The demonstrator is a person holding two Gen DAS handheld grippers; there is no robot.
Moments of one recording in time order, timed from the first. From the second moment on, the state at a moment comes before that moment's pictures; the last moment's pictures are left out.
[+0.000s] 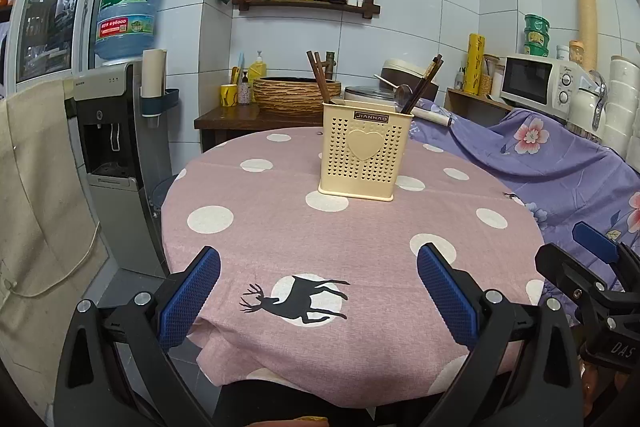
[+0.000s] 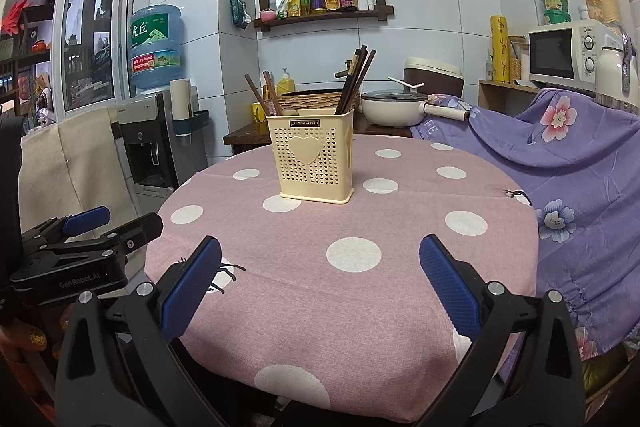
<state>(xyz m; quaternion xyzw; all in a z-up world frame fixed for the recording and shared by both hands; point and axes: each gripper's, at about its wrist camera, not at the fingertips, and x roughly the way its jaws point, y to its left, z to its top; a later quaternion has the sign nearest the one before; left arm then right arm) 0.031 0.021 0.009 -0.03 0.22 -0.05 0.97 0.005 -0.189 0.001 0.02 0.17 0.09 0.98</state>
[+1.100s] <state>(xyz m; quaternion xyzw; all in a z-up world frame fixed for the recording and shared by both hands) 0.032 0.018 0.006 -0.03 0.22 -0.05 0.97 0.009 -0.189 -0.002 0.02 0.18 0.09 0.98</state>
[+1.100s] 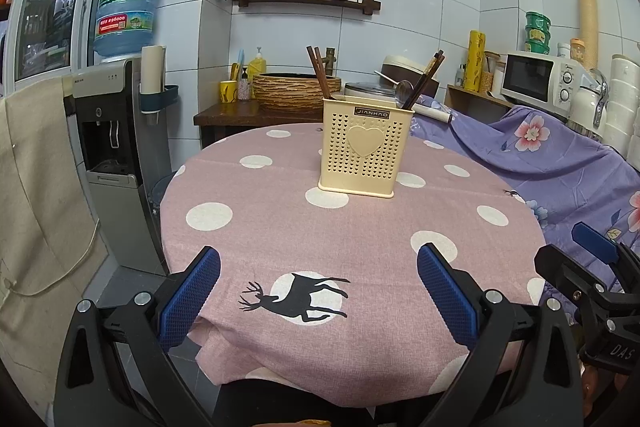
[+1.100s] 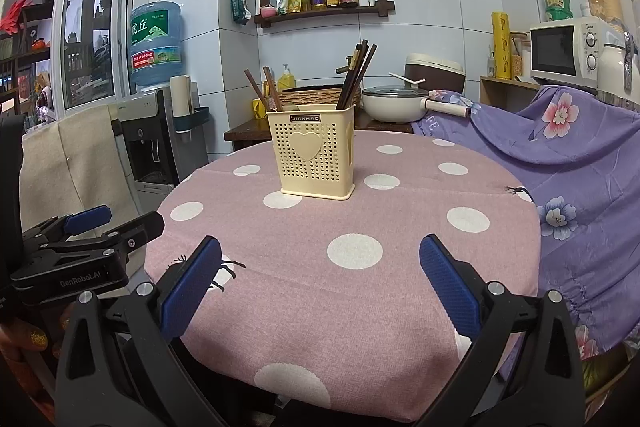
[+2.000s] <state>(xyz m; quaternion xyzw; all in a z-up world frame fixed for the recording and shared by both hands) 0.033 0.017 0.005 -0.03 0.22 -0.05 0.97 0.010 -0.189 -0.005 0.02 0.18 0.09 0.98</state>
